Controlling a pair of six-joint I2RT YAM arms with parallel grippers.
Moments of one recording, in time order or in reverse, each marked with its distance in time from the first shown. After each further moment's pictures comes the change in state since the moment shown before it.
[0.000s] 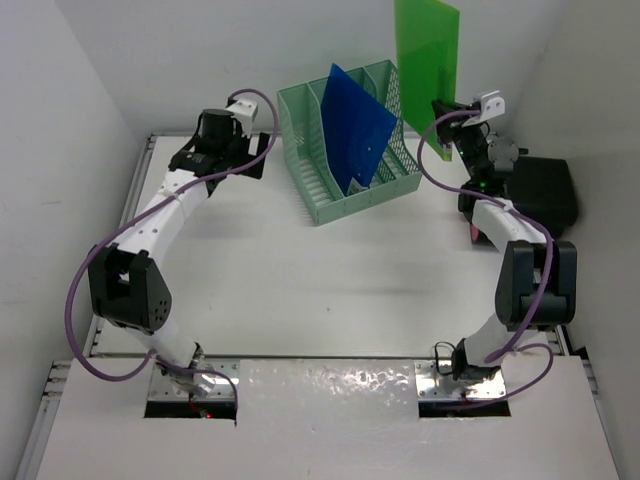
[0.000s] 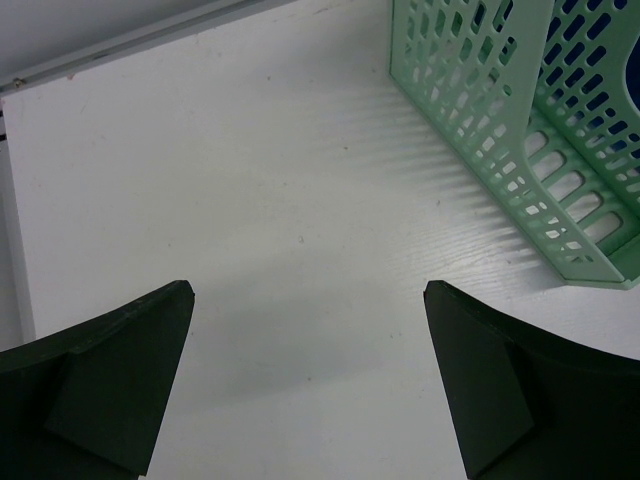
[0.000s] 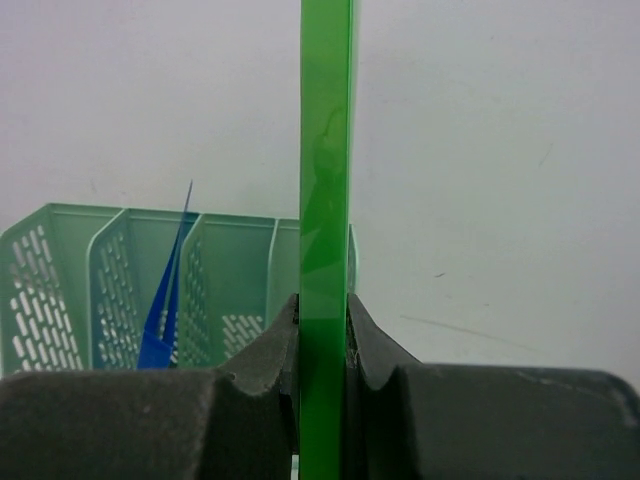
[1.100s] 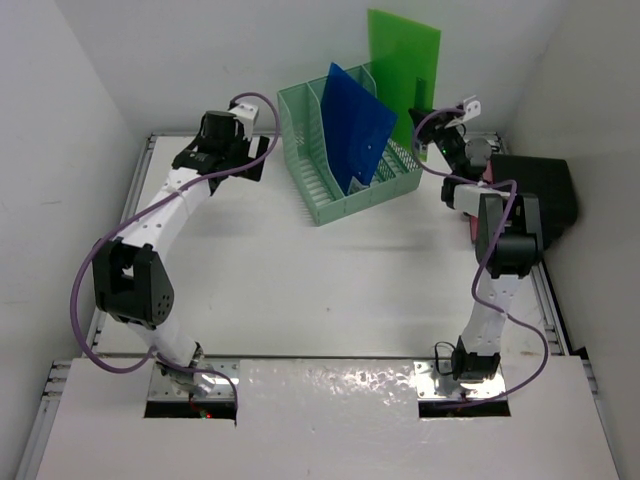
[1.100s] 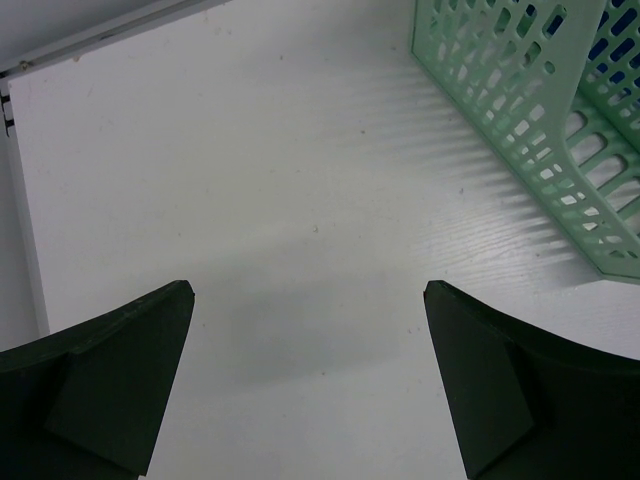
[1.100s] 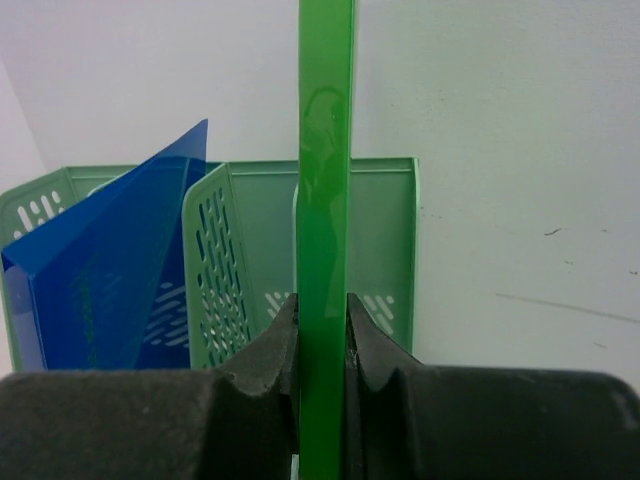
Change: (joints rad) left arm 0.005 0.035 0.003 -0.009 -0.029 0.026; right arm 0.003 0.443 0.215 0.249 -0.134 0.225
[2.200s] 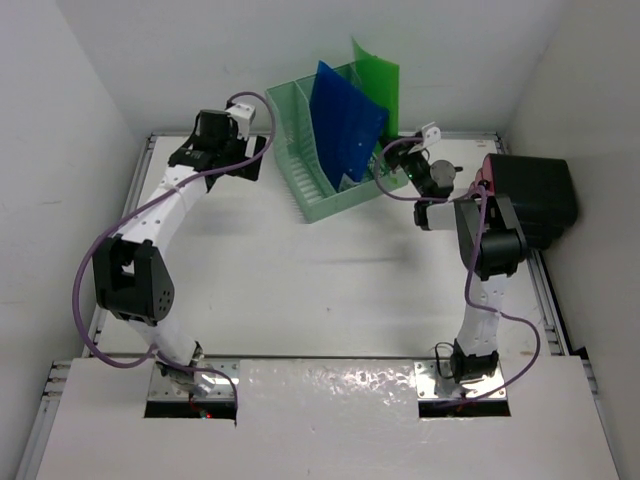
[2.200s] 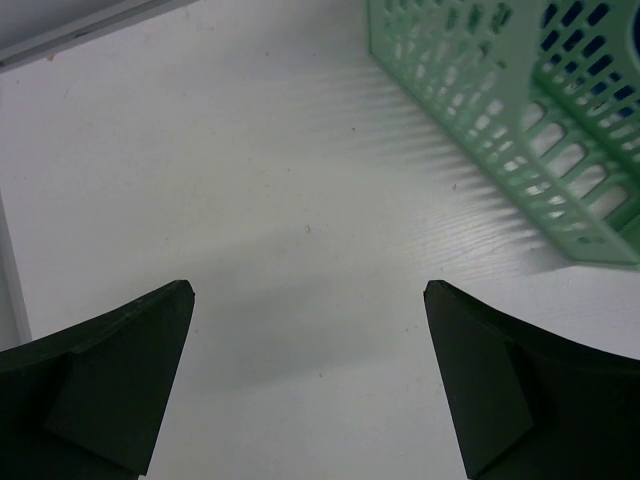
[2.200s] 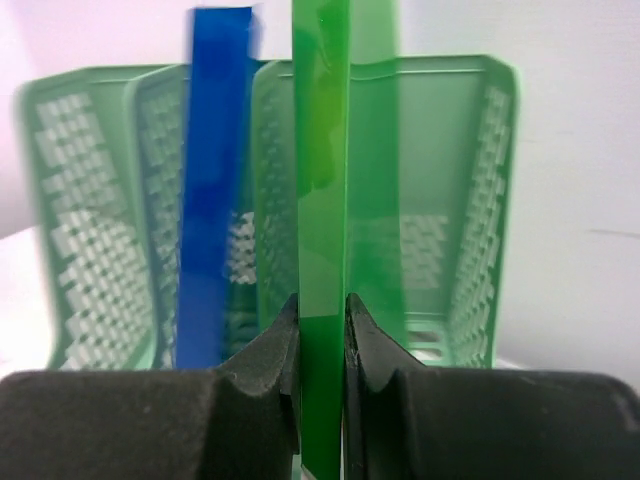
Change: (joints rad) left arm 0.028 0.019 0.013 -0.006 0.074 0.011; right arm 0.146 0.043 -0.163 0.105 0.130 -0.128
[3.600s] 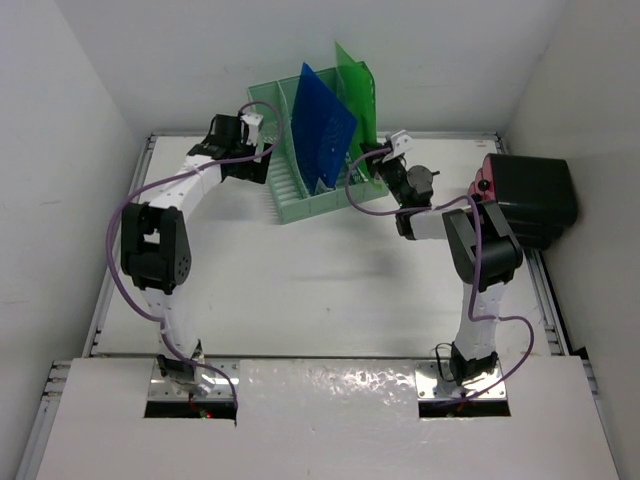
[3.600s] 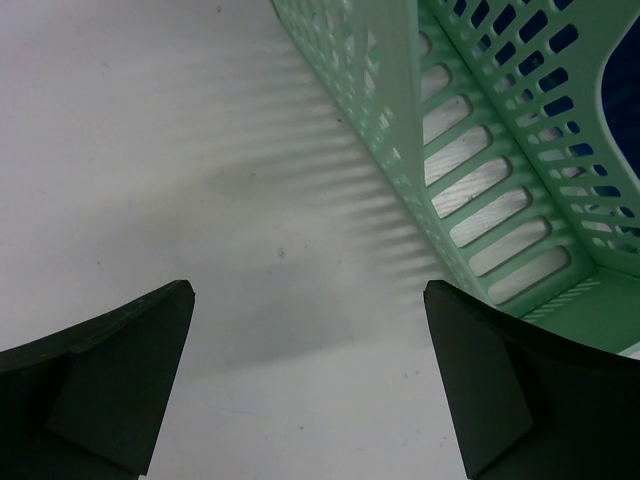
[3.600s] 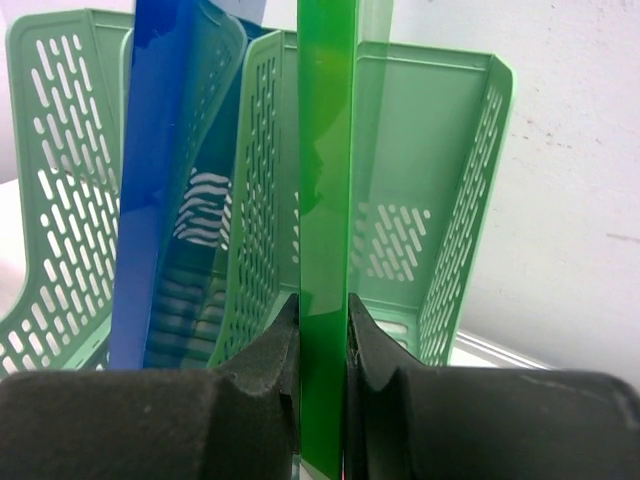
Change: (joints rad) left arm 0.024 0.259 0.103 0.016 0.055 -0.029; right arm 0.182 -0.110 -0.104 -0.084 0.203 -0.200
